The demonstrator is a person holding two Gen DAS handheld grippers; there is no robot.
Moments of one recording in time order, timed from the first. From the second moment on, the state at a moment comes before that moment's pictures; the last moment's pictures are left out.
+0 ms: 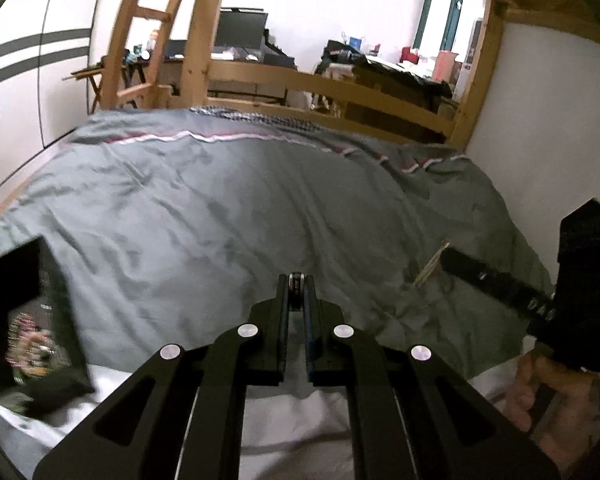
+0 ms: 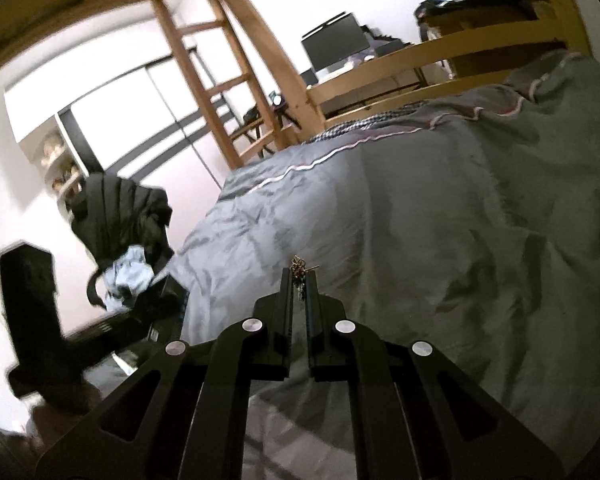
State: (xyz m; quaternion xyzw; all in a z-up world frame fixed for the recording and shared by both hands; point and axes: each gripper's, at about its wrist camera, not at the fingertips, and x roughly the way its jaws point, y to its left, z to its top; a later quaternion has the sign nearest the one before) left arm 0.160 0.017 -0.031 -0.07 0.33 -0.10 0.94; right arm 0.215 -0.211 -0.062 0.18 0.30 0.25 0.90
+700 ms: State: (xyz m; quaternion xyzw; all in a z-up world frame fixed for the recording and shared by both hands) left arm 0.128 0.231 0.018 -0.06 0.35 0.00 0.93; right arm 0.188 0.055 -0.037 0.00 0.34 0.38 0.86
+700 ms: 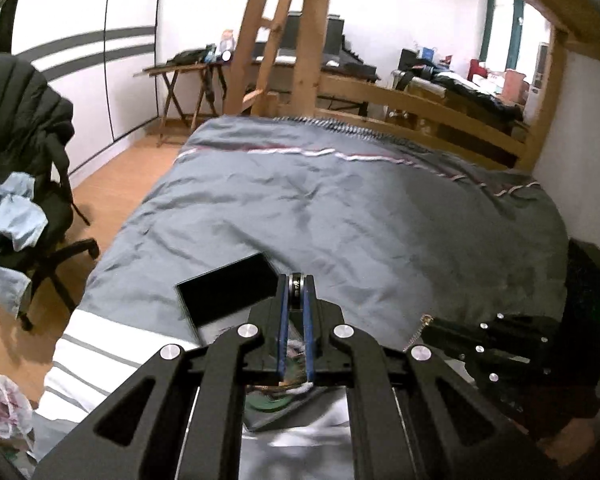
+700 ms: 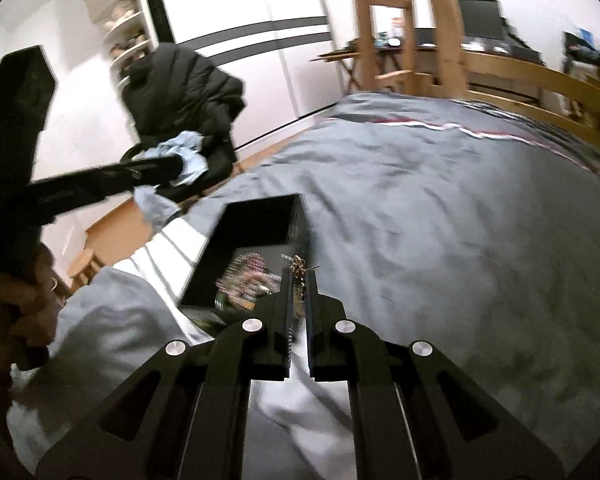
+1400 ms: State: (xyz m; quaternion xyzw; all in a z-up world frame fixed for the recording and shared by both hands) left arm 0.136 0.291 -0.031 -0.19 0.36 -0.02 0.91; right arm 0.200 0.118 -0.055 0.02 0.38 0.39 0.84
